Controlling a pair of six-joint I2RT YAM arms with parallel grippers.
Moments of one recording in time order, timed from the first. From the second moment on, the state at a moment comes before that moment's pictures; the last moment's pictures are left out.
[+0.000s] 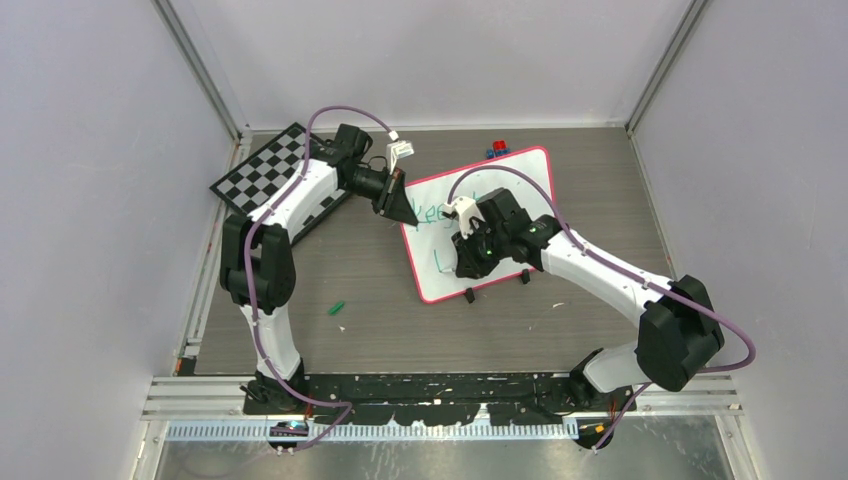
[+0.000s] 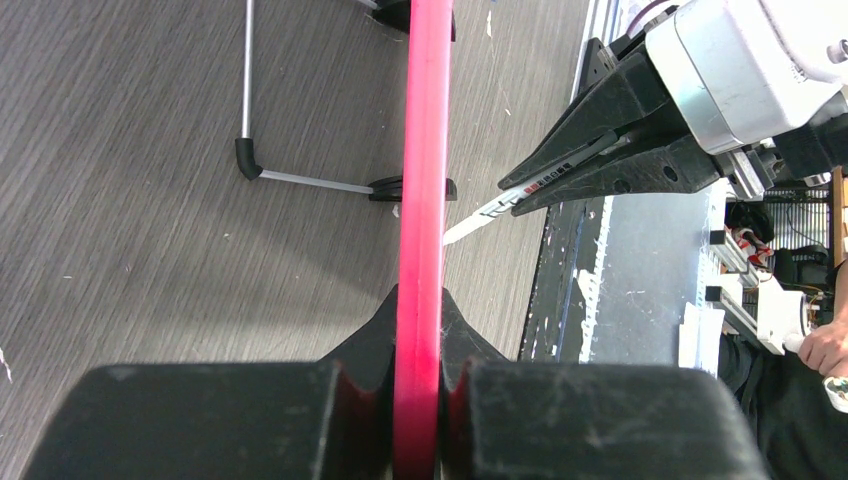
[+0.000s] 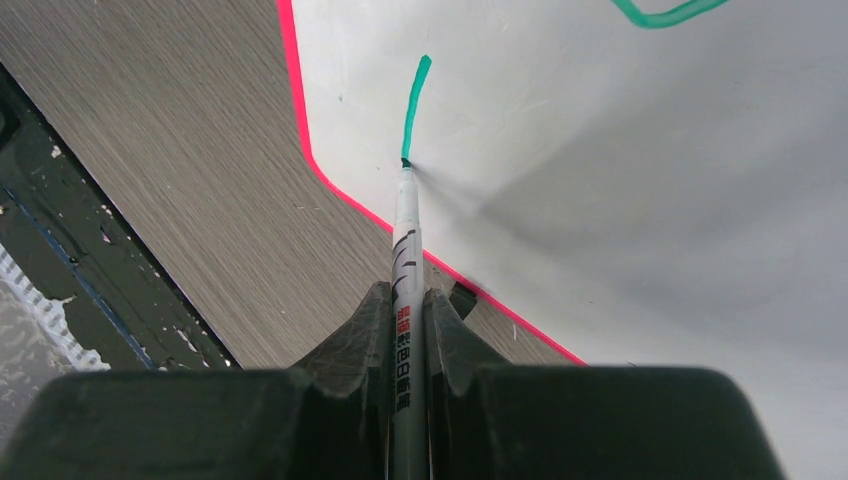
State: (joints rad) left arm -0.31 1.90 1.62 -0.83 1.06 0.29; right arm 0.64 1.41 1.03 -0.52 -0.32 -0.05
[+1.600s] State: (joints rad) left arm -0.31 1.90 1.62 -0.83 1.06 0.29; right arm 0.60 1.40 1.05 -0.59 -0.32 -0.08
